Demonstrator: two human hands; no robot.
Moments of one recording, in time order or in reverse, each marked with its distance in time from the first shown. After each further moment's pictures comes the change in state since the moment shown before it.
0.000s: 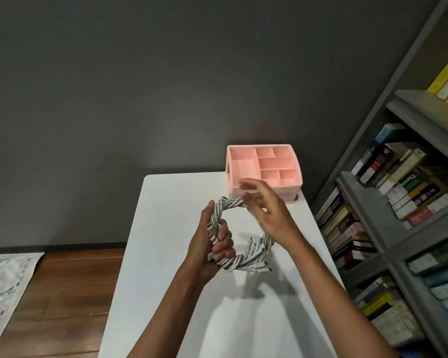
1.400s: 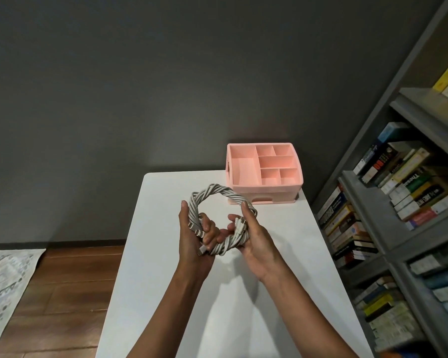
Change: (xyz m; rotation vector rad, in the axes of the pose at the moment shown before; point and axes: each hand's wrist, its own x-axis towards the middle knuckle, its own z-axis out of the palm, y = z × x) left_hand 0.010 -0.001 -0.005 -0.264 0.174 0.245; right_hand -0.022 0.003 0.050 0.905 0.155 0.658
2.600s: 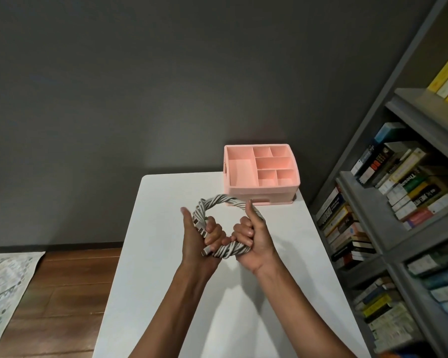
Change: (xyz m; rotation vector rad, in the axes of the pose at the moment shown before) left_hand 0.000 -0.008 0.010 -0.095 -0.037 -0.175; right_hand 0.009 -0.005 -0.008 0.377 -0.071 0.063
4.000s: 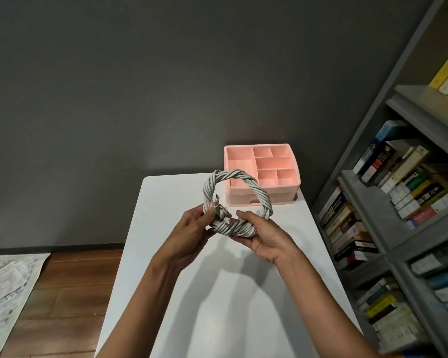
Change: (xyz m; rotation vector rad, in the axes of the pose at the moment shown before) left_hand -0.009 0.029 0.006 0.758 -0.250 0.214; right_hand -0.007 -0.033 0.003 -0.350 0.047 0.115
